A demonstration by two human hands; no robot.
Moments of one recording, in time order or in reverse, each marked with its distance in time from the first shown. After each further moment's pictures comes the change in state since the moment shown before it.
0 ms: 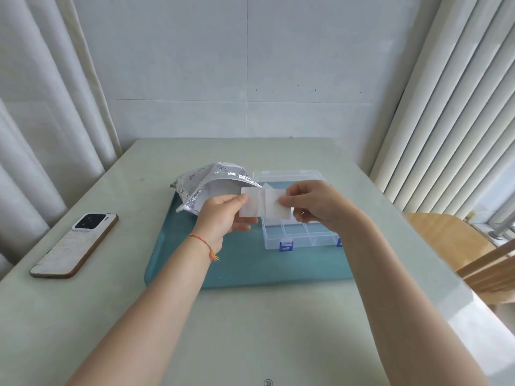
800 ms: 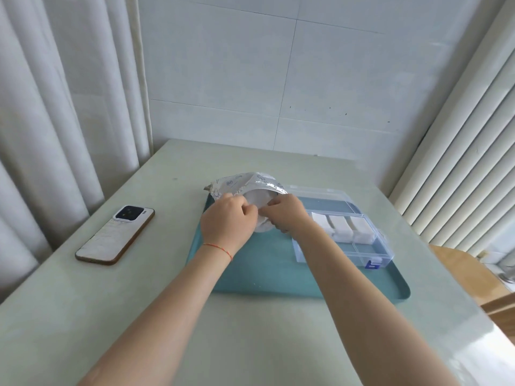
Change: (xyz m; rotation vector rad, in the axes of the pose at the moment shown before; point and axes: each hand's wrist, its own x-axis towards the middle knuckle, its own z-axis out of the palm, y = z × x) left_hand -0.001 0.002 -0.056 0.966 0.421 0.455; right_hand 0.050 -0.027 0.119 -0.370 0.144 0.100
